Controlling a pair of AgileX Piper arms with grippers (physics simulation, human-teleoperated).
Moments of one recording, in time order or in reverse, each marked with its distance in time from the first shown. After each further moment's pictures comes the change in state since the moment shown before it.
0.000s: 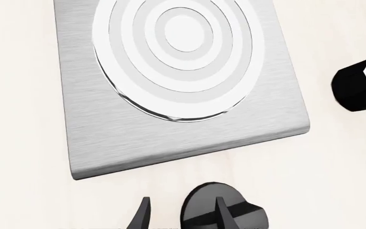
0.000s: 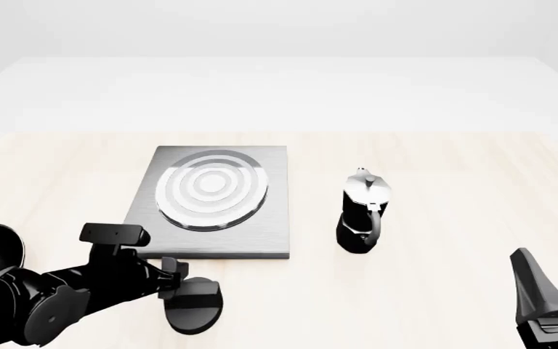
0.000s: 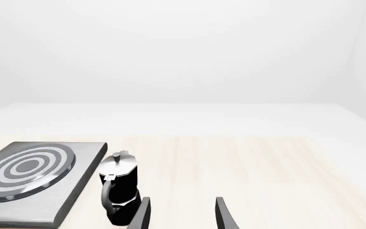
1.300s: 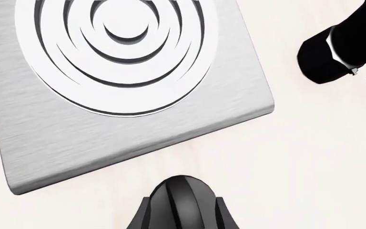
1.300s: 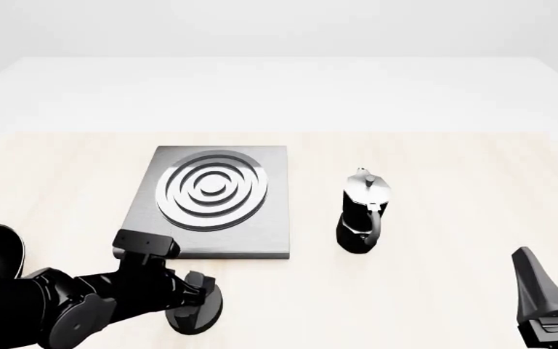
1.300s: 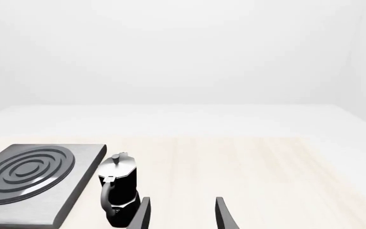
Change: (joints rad) left arm -0.155 0.064 -0.028 -0.002 -0.036; right arm -0.005 0.000 0.000 -0.006 0.004
